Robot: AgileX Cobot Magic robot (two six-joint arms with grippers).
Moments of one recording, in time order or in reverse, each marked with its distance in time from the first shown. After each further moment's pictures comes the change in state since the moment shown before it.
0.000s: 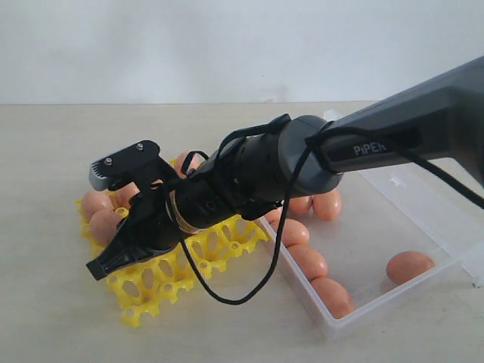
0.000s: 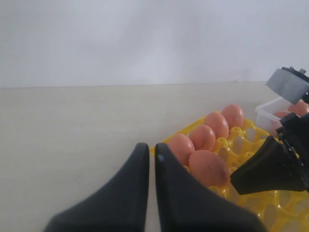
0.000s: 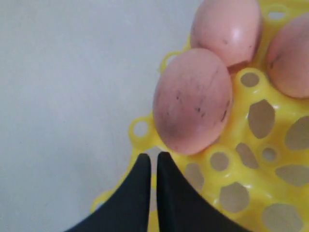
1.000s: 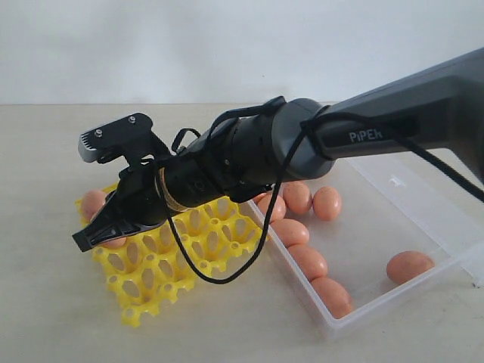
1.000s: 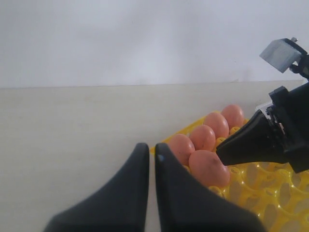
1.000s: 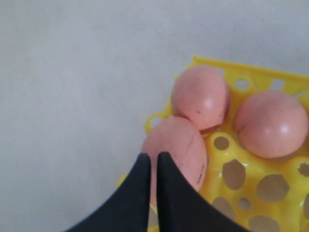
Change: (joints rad) left arm 0.000 0.000 0.000 0.000 0.000 0.000; right arm 0.000 0.000 -0.074 0.008 0.039 0.012
